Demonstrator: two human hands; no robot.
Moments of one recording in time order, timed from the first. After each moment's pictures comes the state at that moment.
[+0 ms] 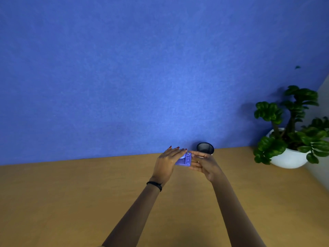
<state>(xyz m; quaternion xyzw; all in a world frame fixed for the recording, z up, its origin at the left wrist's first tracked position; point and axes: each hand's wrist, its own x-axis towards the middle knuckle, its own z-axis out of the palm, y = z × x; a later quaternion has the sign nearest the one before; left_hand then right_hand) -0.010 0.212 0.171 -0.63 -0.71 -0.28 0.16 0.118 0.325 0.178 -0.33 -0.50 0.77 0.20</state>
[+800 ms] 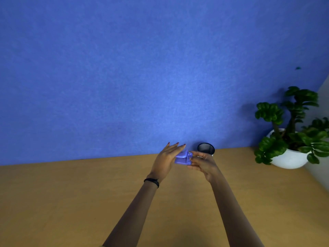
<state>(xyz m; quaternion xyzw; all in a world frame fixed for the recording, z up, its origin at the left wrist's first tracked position) -0.030 0.215 0.174 -0.64 -0.69 -0.32 0.03 0.109 0.322 0.172 -0.35 -0.53 0.74 0.22</state>
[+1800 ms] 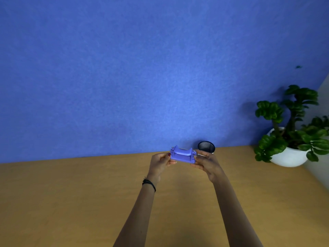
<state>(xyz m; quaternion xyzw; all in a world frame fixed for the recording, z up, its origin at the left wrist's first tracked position) -0.022 0.197 0.171 -0.25 -0.69 -0.59 -0.34 0.121 0.317 0.173 -0.35 -0.51 0.74 0.24</state>
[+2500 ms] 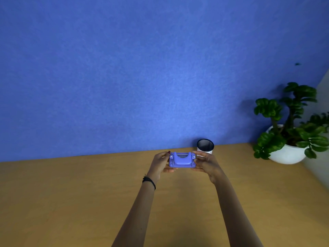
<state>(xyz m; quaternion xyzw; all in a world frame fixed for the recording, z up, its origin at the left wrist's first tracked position) -0.011 0.192 0.182 -0.21 -0.69 -0.56 -0.40 0.132 0.314 0.163 -0.35 -0.58 0.71 0.21</state>
